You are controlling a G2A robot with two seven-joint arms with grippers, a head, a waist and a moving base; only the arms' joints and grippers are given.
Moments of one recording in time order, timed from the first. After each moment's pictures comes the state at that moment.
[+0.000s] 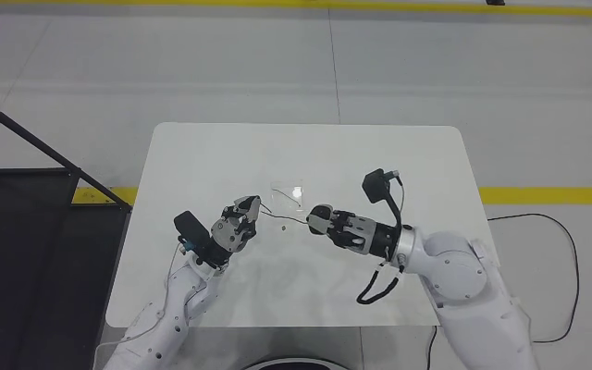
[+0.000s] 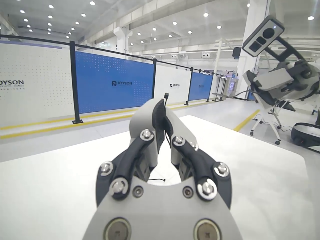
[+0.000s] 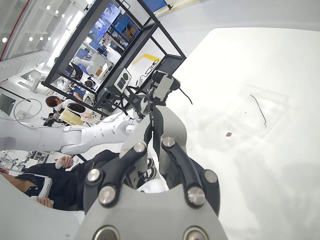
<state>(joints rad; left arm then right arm) 1.32 -1.16 -1.15 -1.47 1.25 -0.36 0.81 -1.16 -1.17 1.23 -1.89 -0.20 -0.31 0.84</state>
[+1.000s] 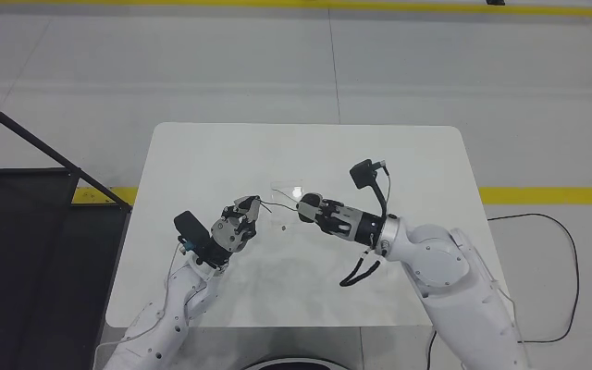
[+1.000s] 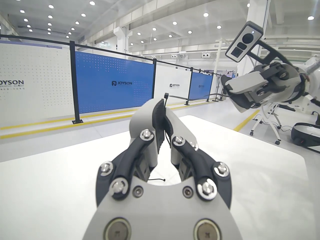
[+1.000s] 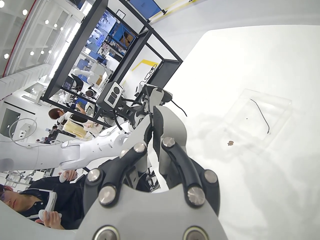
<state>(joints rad) 1.32 -1.16 -1.15 -1.47 1.25 -0.36 0.81 -1.07 -1.18 1.14 -1.81 -0.19 -0.24 0.75</state>
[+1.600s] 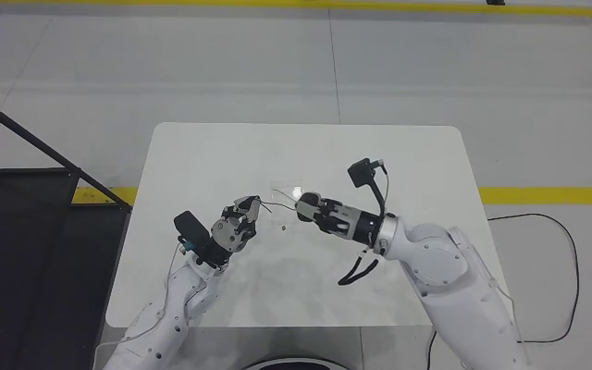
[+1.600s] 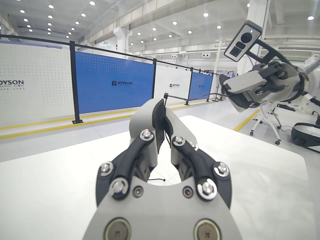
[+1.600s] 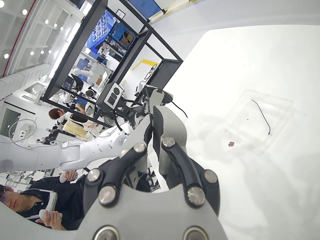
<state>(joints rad) 1.32 -1.16 -1.15 -1.47 1.25 -0.36 0.81 -1.06 -1.18 1.13 -1.80 -0.19 -0.23 0.75</state>
